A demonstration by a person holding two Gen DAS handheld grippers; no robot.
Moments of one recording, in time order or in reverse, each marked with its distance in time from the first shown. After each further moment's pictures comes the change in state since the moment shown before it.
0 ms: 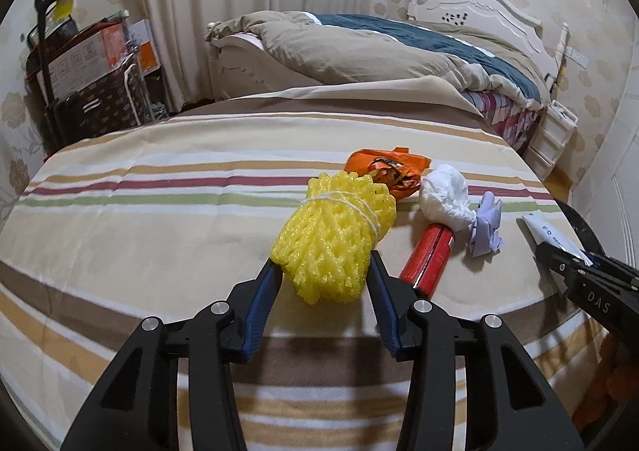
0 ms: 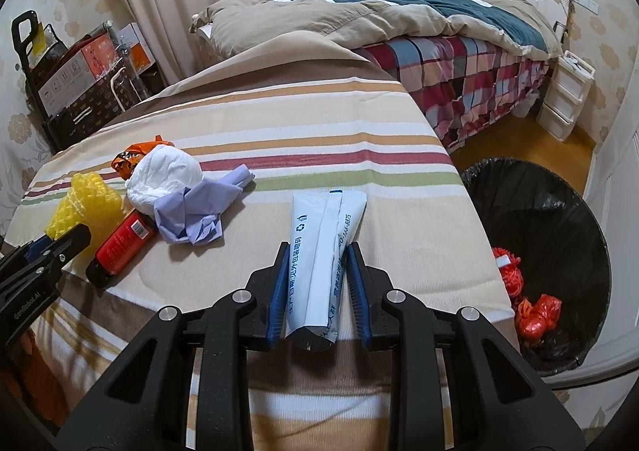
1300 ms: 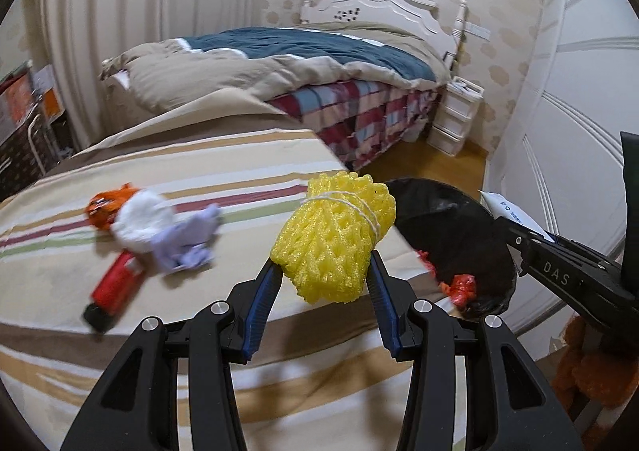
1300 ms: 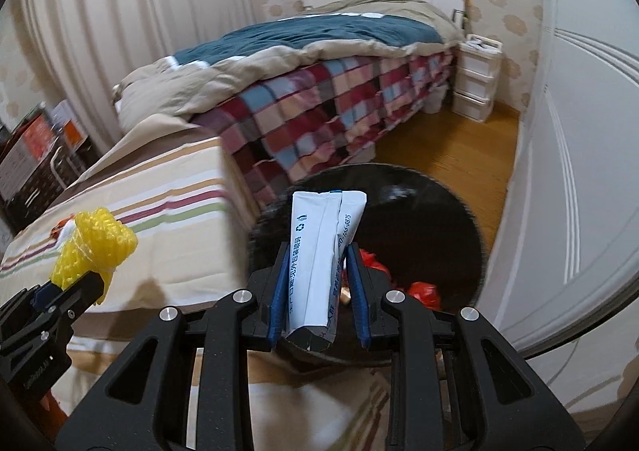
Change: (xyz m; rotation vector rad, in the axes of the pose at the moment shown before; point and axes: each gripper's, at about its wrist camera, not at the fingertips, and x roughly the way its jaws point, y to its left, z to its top) left arm -0.020 -0.188 -0.004 0.202 -0.038 -0.285; right arm -0.078 -0.155 -0.026 0.245 -0.146 -0.194
